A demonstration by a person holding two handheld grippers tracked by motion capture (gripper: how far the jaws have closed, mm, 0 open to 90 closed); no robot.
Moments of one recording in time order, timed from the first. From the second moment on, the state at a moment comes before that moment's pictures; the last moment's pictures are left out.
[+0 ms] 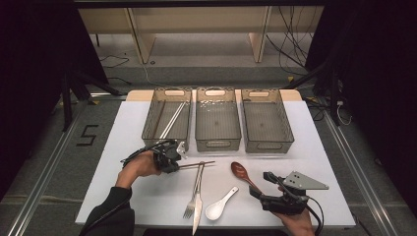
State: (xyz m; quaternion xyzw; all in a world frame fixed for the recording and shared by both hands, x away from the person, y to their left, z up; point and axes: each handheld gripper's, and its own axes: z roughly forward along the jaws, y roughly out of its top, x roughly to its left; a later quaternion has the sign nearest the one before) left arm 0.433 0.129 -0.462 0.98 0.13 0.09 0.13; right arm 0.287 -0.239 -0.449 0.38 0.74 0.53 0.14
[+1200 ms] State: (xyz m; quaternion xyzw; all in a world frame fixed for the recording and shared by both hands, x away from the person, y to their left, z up) left arm 0.422 0.137 -0.414 0.96 0.18 0.12 0.19; right arm 0.287 -0.239 -0.450 0.38 0.74 0.53 0.15
